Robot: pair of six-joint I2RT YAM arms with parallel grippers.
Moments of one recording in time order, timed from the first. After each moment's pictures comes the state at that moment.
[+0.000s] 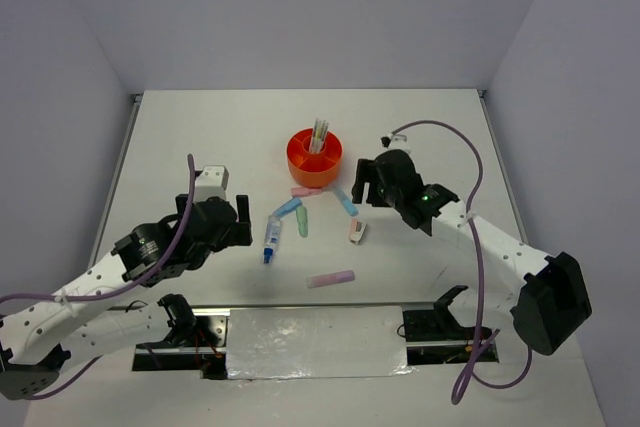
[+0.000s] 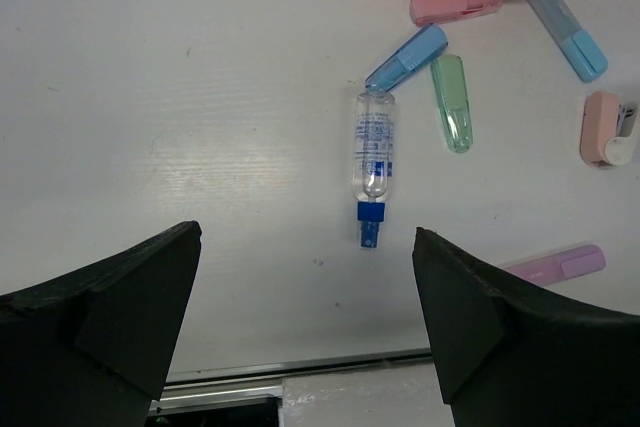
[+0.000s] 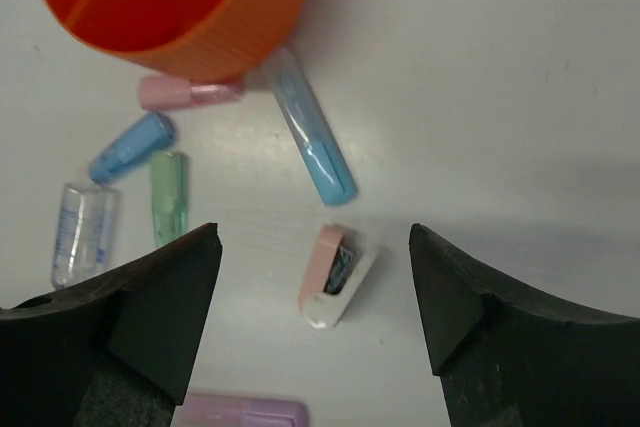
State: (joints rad) left arm -0.92 0.81 0.93 -0.94 -0.62 -0.69; right arm 0.58 1.19 0.85 -0.30 0.21 0.50
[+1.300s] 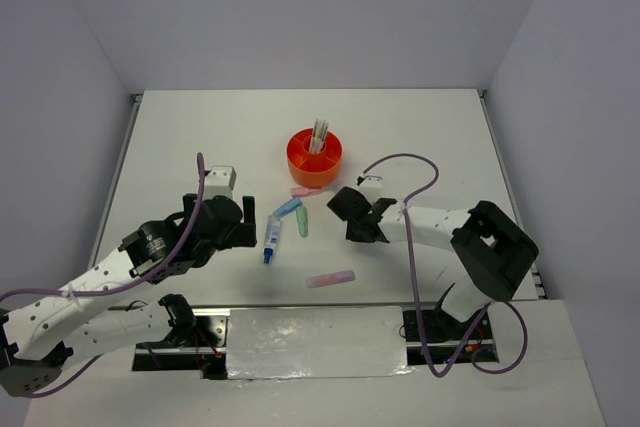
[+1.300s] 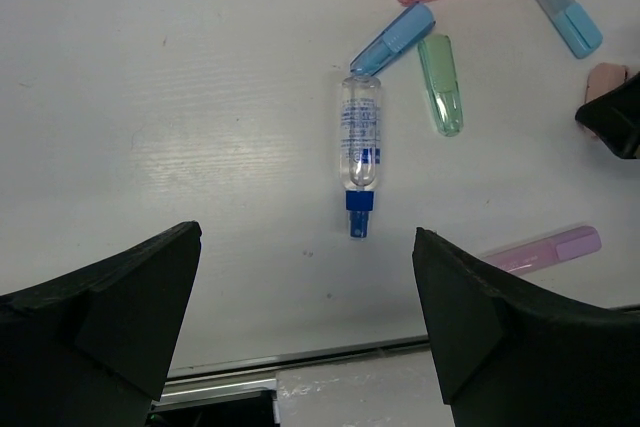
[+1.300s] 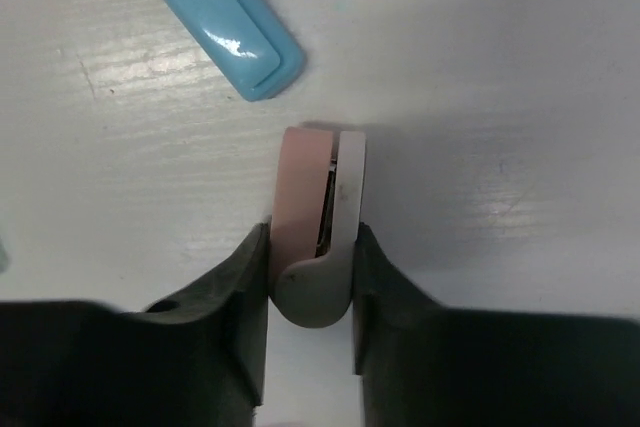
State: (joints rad) left arm -0.92 0.84 0.93 -0.93 -0.58 -0.68; right arm 0.83 1.56 0.80 -0.41 0.45 0.87
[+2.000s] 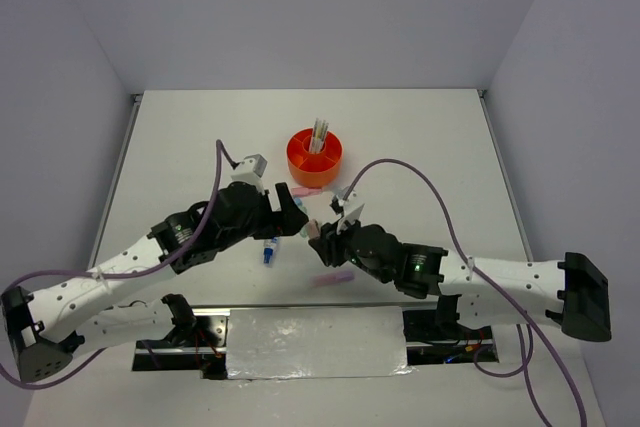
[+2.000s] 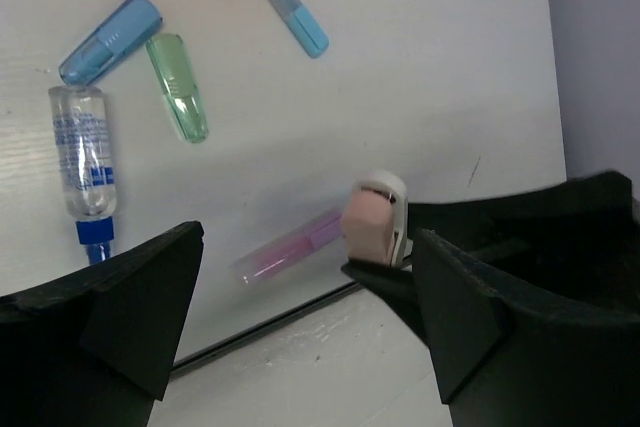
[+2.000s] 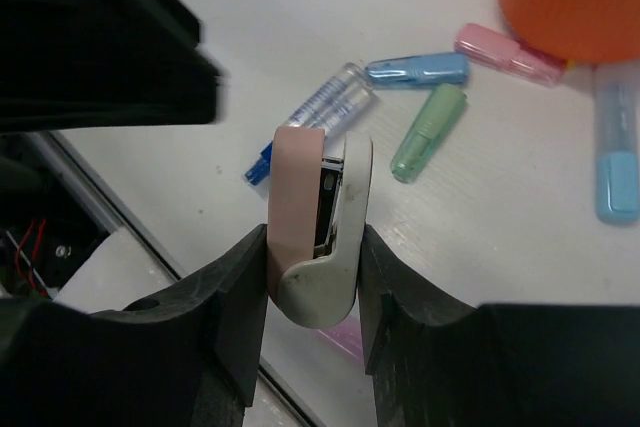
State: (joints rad) left arm -0.92 0.94 0.91 -0.53 -0.24 -0.85; right arm 1.21 1.00 0.59 0.04 0.41 0.45
